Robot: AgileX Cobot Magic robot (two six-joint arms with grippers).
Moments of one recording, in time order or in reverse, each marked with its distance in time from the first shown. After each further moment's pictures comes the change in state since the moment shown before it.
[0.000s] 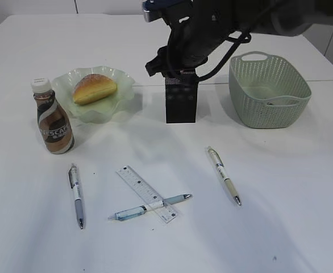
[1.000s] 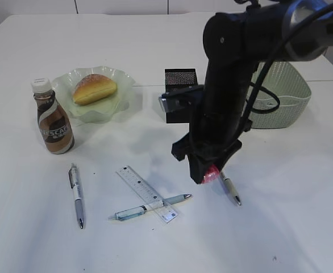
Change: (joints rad) left arm 0.000 0.000 0.000 0.000 0.000 0.000; right arm 0.000 -0.054 0.246 0.381 0.630 -0.234
